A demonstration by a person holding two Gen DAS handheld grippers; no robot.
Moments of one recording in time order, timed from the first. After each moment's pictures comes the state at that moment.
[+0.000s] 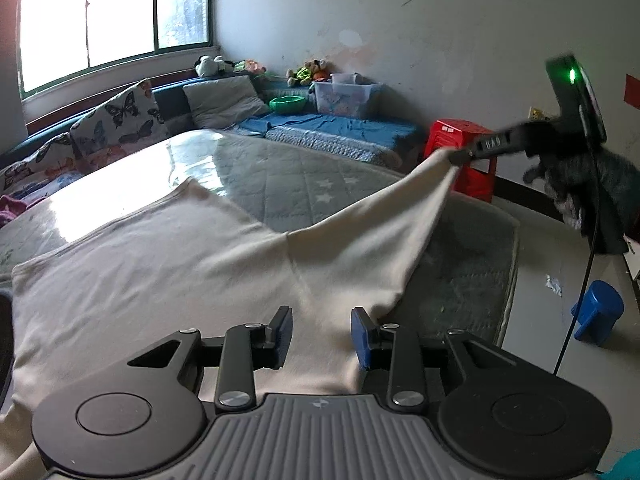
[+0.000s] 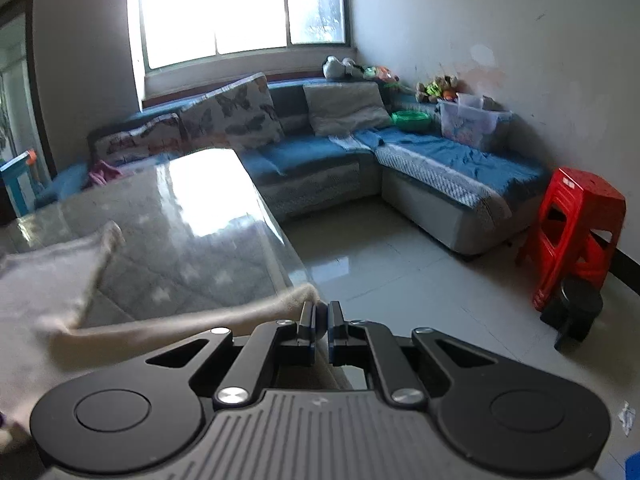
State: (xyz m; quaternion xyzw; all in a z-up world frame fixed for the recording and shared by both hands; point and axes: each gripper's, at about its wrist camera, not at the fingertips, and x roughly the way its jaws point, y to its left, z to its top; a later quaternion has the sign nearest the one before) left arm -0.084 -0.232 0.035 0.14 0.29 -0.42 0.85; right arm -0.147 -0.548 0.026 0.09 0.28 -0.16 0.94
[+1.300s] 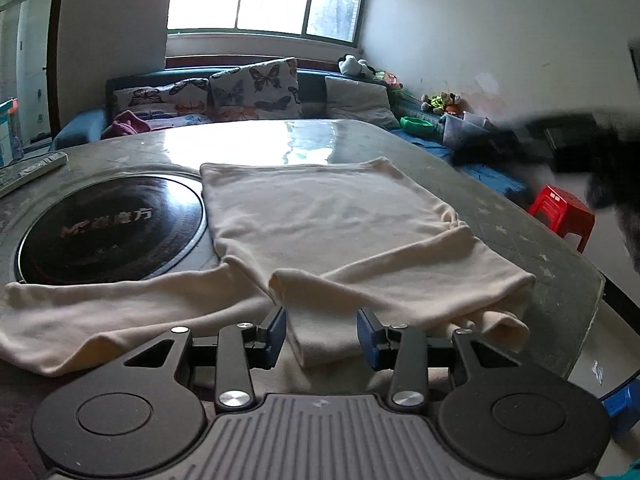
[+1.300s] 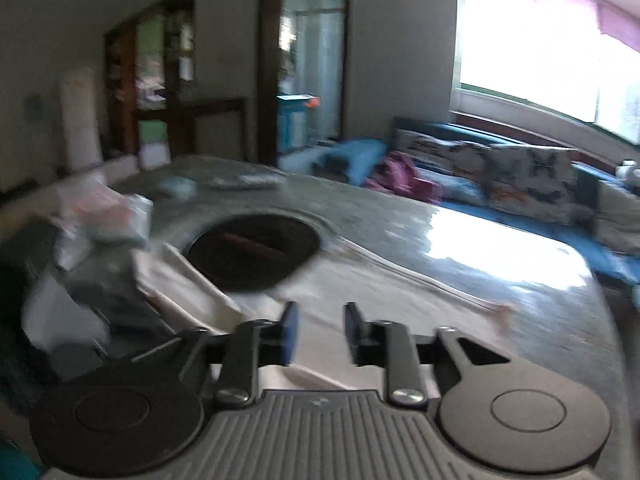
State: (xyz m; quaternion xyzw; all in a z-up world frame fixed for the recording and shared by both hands) left arm -0.080 -0.080 0.037 0.01 0.32 -0.25 0.91; right arm -0.090 -0.284 0.076 -0.10 0.27 0.22 0.93
